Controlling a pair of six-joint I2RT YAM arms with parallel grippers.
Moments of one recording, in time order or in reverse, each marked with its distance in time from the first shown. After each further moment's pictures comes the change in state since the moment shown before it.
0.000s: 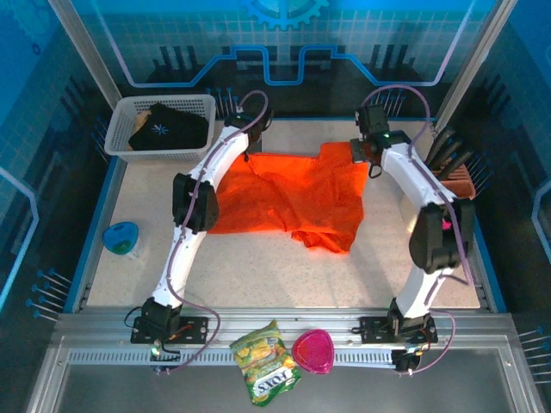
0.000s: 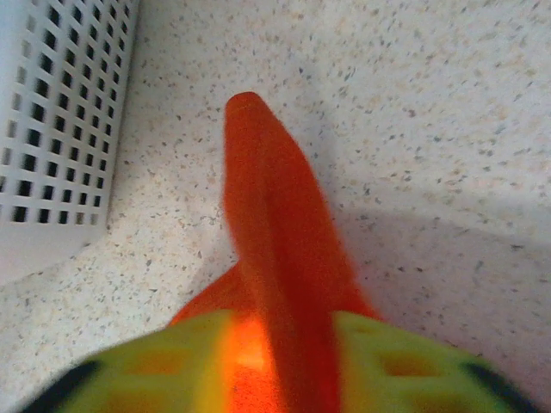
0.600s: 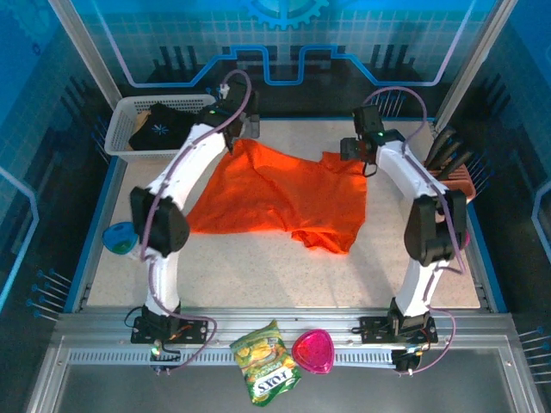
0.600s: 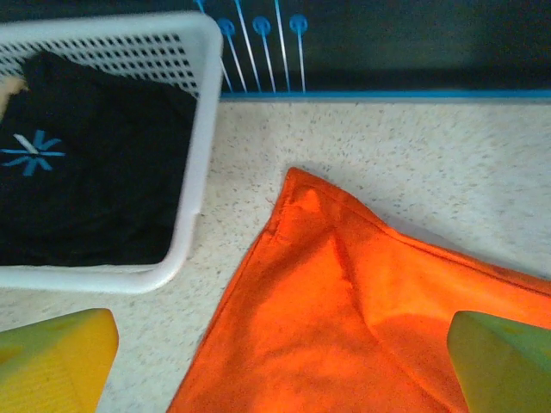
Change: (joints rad) left arm -0.028 -0.571 -0.436 0.174 0.013 0.074; right arm 0.011 -0.034 -0.041 0.011 -0.036 0.143
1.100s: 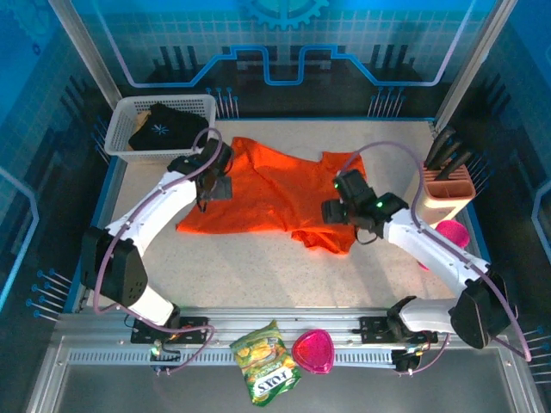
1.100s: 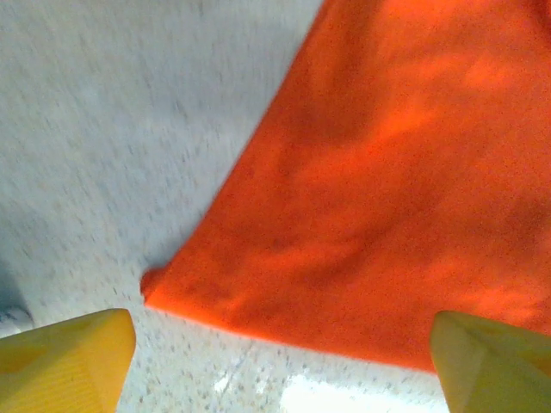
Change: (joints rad) left arm 0.016 -0.428 -0.780 -0.054 0.108 -0.184; right arm 0.372 -0.545 -0.592 -0.057 -0.042 0.213
